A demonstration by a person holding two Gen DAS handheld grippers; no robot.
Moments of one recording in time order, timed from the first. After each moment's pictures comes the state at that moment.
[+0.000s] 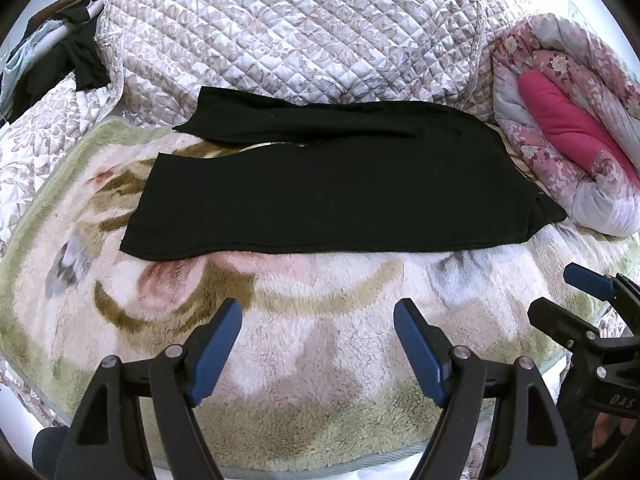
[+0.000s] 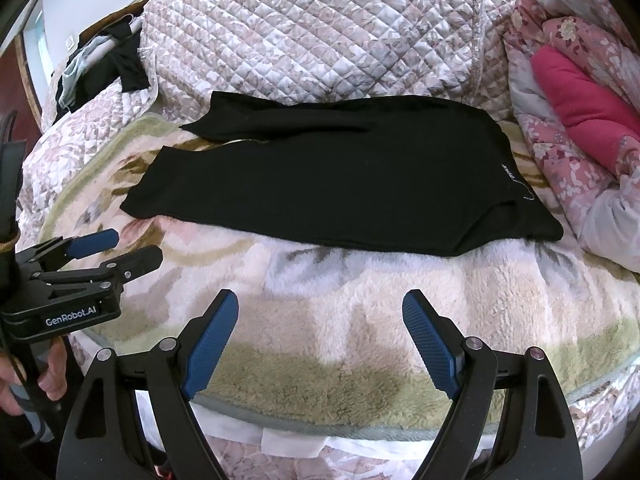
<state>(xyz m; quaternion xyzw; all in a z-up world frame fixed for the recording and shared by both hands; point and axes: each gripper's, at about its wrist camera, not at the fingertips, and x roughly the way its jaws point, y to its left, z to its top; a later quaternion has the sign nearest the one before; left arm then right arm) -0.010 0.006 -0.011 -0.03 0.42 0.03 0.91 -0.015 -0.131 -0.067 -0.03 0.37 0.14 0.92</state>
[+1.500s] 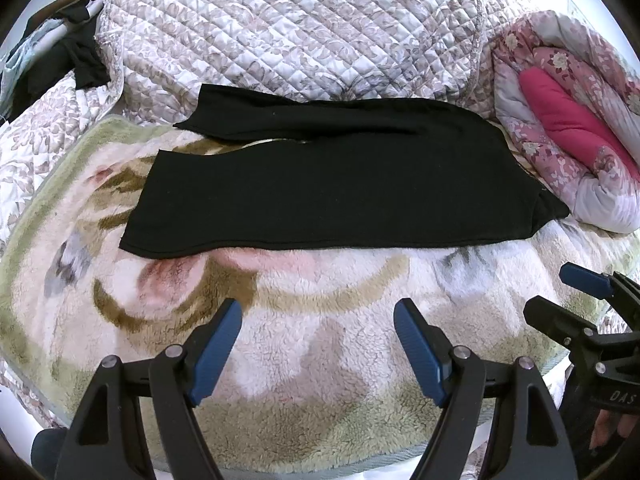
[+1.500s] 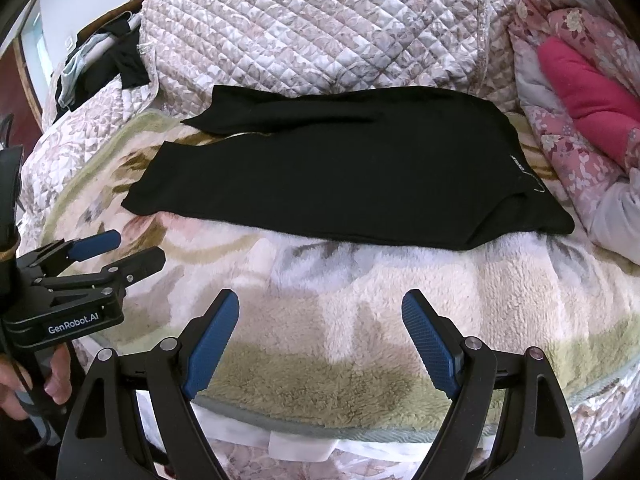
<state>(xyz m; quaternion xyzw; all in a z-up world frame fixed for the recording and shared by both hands) -0.007 0.005 -0.010 -0.03 0.43 0.03 0.90 -0.009 -0.128 -0.073 -0.02 0.38 0.14 0.91</state>
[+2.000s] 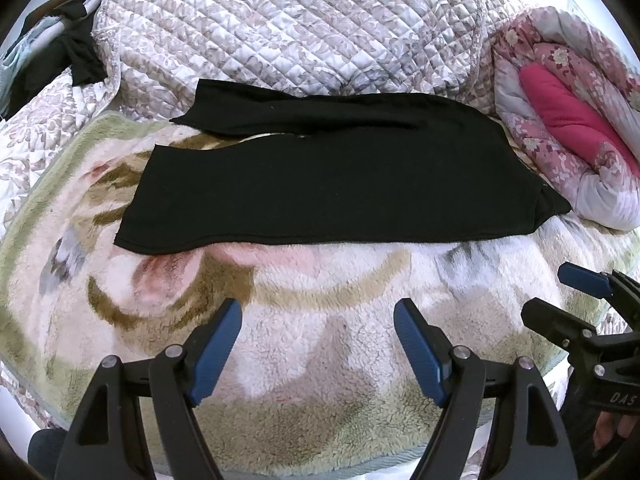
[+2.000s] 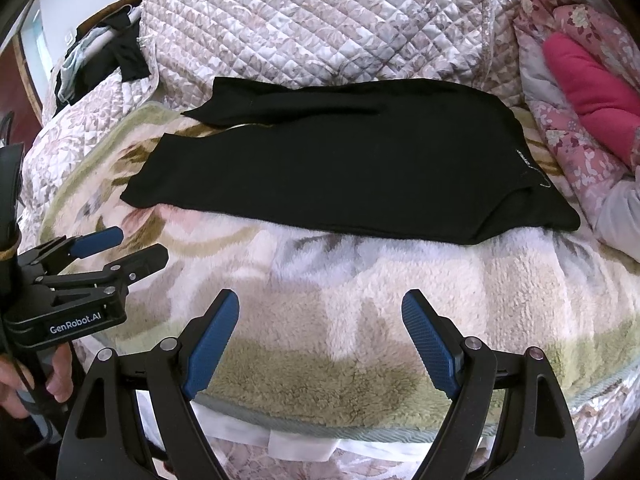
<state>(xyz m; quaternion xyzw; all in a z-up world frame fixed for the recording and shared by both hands) -0.004 0.004 -0.018 -0.03 0.43 0.02 0.90 -0.005 -0.127 -0.080 -0.02 0.39 0.15 0.91</state>
